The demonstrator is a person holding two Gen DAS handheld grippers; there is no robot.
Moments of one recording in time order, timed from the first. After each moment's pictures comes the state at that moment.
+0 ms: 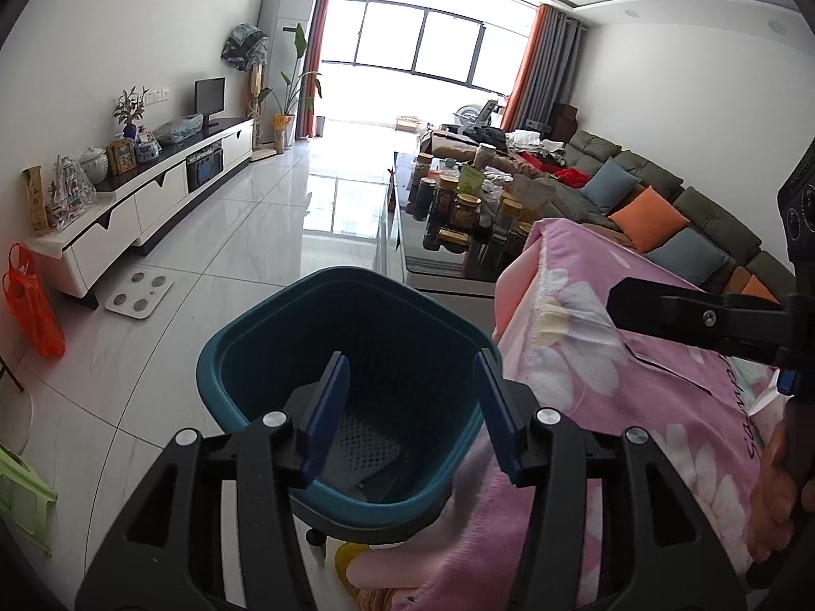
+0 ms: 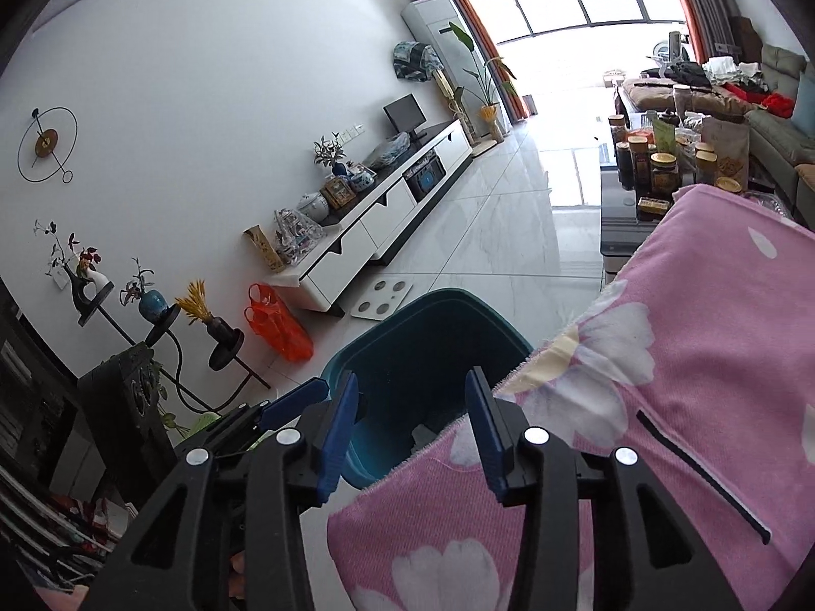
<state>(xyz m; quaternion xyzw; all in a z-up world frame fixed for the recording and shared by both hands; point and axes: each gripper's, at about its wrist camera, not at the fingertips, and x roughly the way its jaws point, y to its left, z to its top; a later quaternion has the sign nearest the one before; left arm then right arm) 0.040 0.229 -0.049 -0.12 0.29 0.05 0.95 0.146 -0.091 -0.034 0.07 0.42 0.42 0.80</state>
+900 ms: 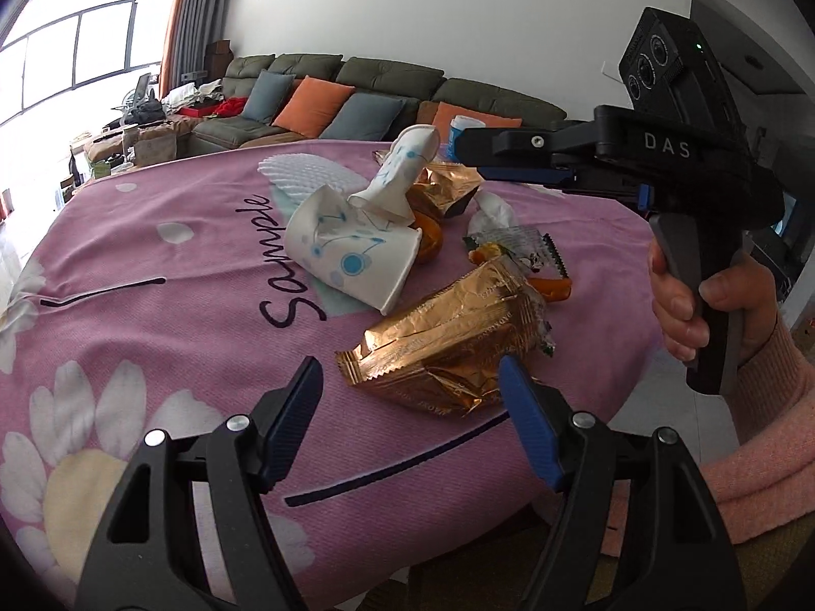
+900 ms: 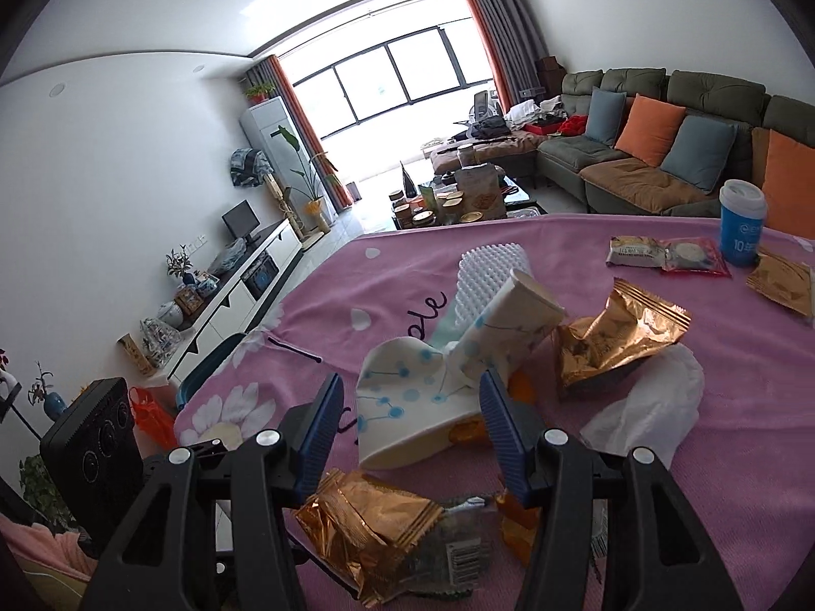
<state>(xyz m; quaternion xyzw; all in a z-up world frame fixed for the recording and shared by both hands) -0.016 -0.075 -0.068 0.04 0.34 -0.38 0.86 0.036 -0.403 -0.022 0.13 0.36 0.17 0.91</state>
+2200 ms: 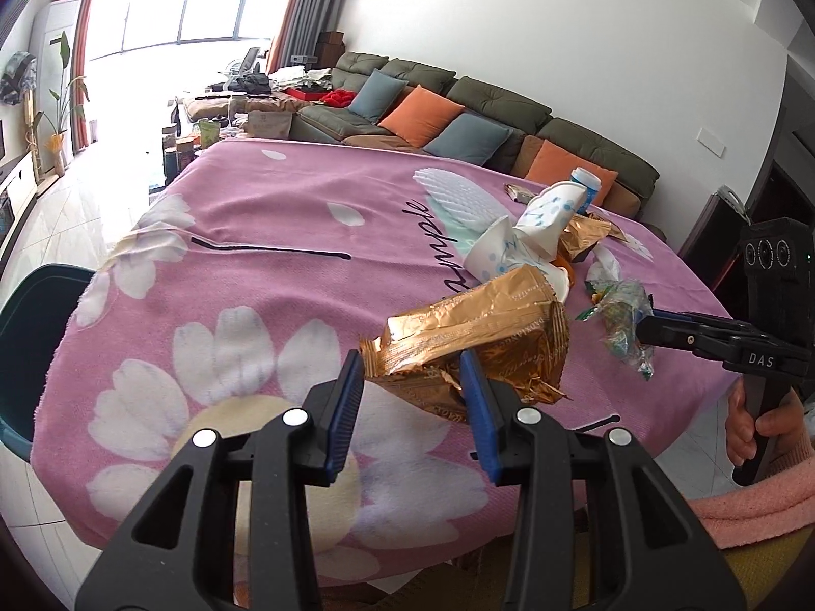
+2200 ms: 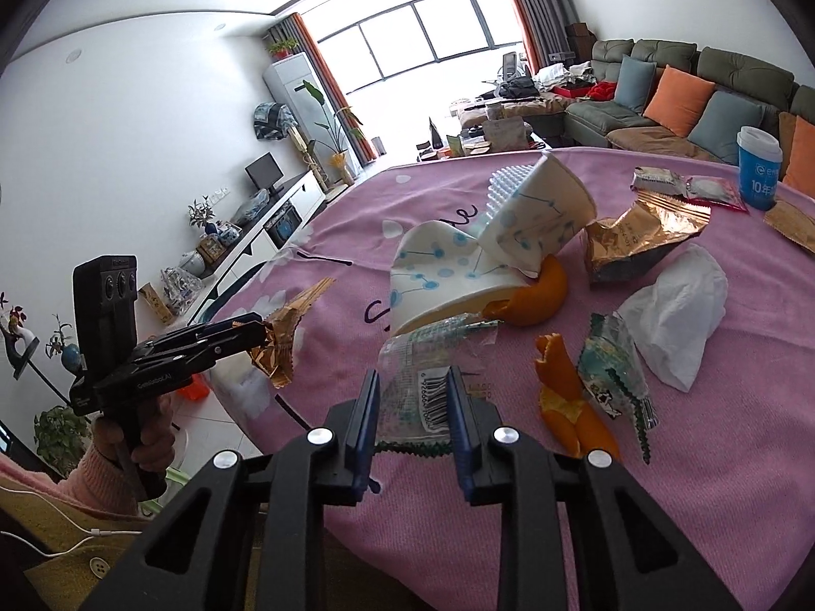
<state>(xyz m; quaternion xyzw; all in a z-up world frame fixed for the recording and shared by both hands) -0.002 0.034 -0.050 -0.04 0.35 -0.25 0.90 -0.010 -0.387 -0.049 0.10 0.40 0.22 0.88</state>
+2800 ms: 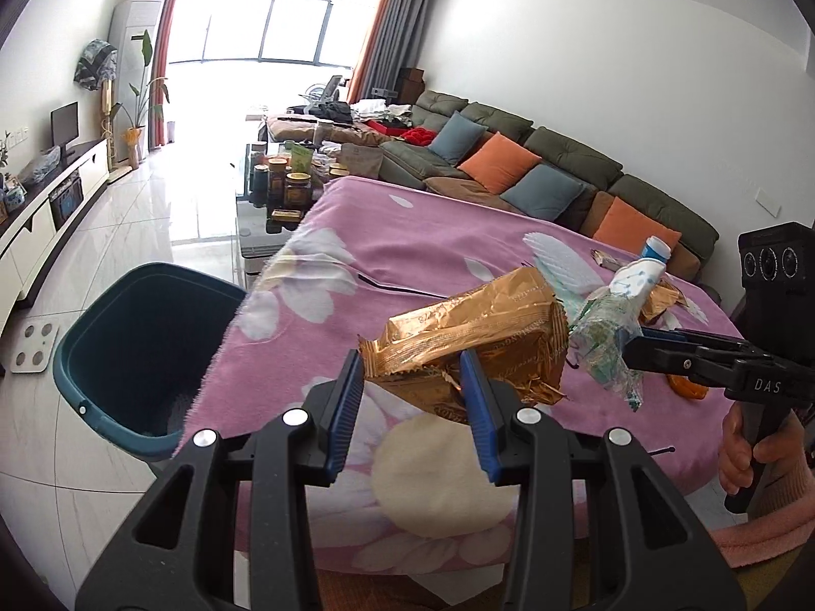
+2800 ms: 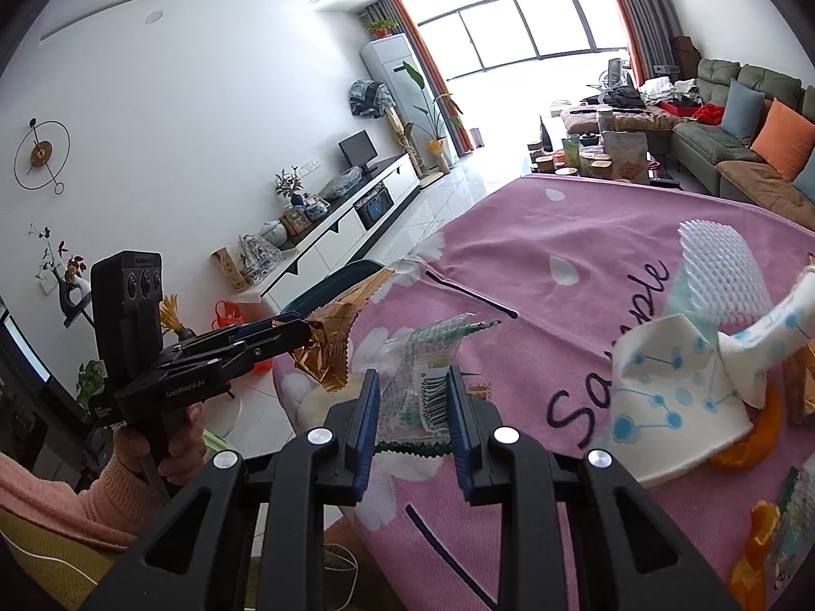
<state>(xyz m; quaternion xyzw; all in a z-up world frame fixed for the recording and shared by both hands) -0.009 0.125 -0.024 -0.08 0.31 -0.14 0.94 0.049 -0.278 -0.037 0.08 0.39 0.36 0.84</state>
